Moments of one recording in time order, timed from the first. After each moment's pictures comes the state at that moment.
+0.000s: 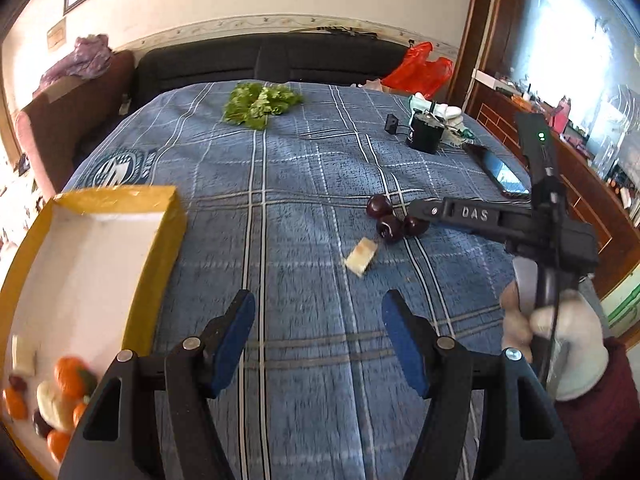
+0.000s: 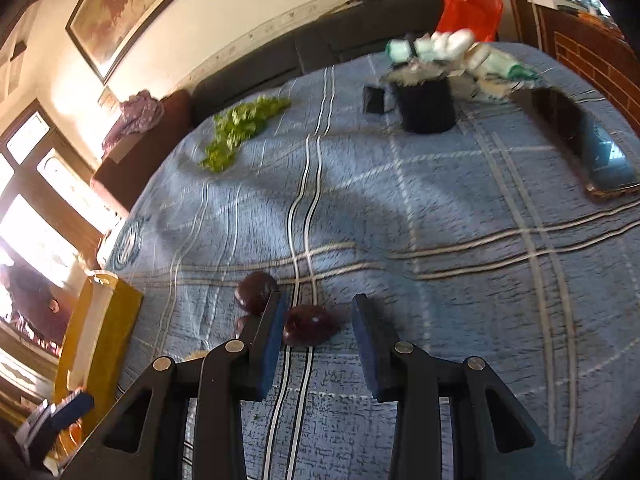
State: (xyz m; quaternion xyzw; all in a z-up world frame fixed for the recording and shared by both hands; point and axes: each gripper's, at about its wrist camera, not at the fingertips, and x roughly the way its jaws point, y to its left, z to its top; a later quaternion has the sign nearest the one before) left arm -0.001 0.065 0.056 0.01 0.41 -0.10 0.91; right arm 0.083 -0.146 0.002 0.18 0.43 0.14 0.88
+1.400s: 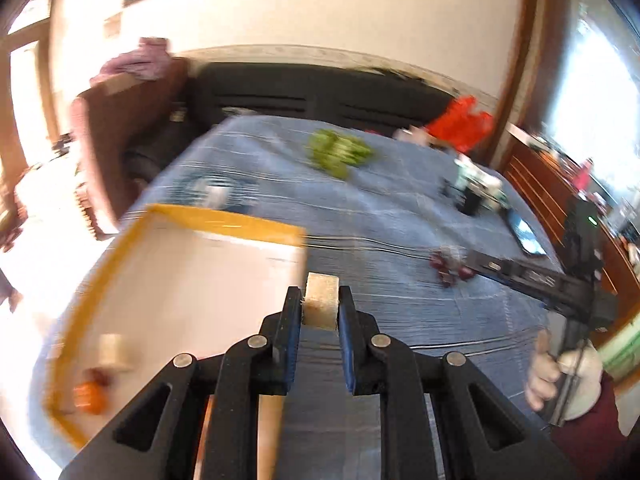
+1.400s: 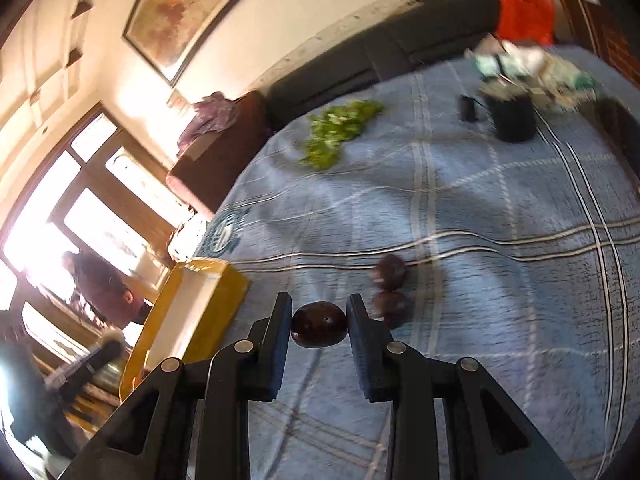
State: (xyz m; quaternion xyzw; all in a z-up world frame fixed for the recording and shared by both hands) left arm -0.051 0.186 0.134 -0.05 0.36 -0.02 0.93; right arm 0.040 -0.112 0.049 0.21 0.39 0.27 0.86
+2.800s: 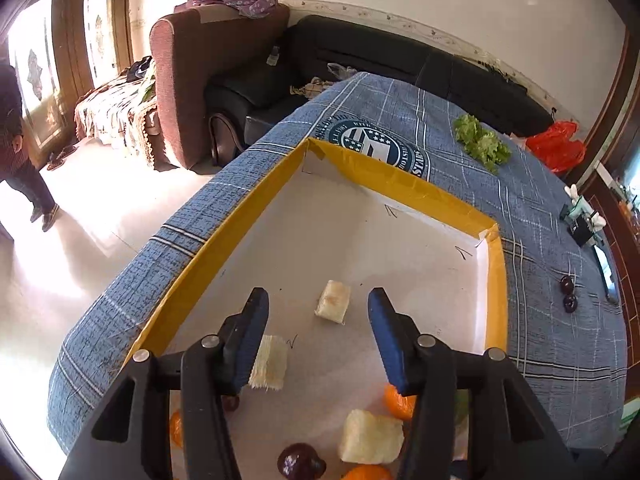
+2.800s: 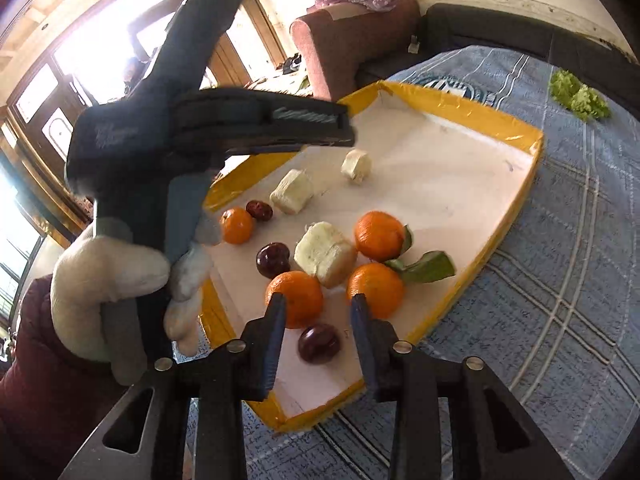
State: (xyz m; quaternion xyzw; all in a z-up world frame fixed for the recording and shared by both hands) left arm -0.019 0.325 0.066 -0.13 0.42 0.10 0.89; right arm -0.079 0.162 0.031 -0.04 0.44 0.43 0.79
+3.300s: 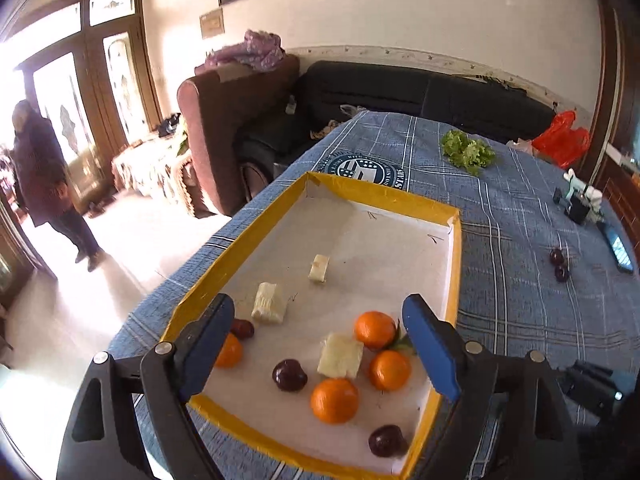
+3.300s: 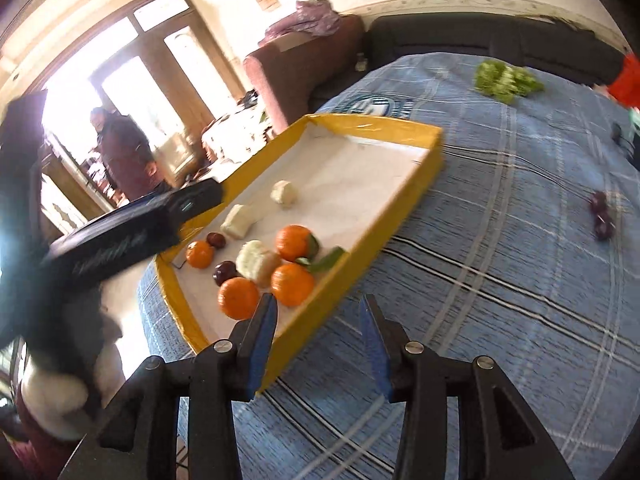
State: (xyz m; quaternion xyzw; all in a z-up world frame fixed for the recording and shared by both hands) left arm -0.107 0.241 0.113 -0.03 0.36 0.17 0.92; right arm -0.086 0.078 0.053 0.04 0.44 0.36 0.82
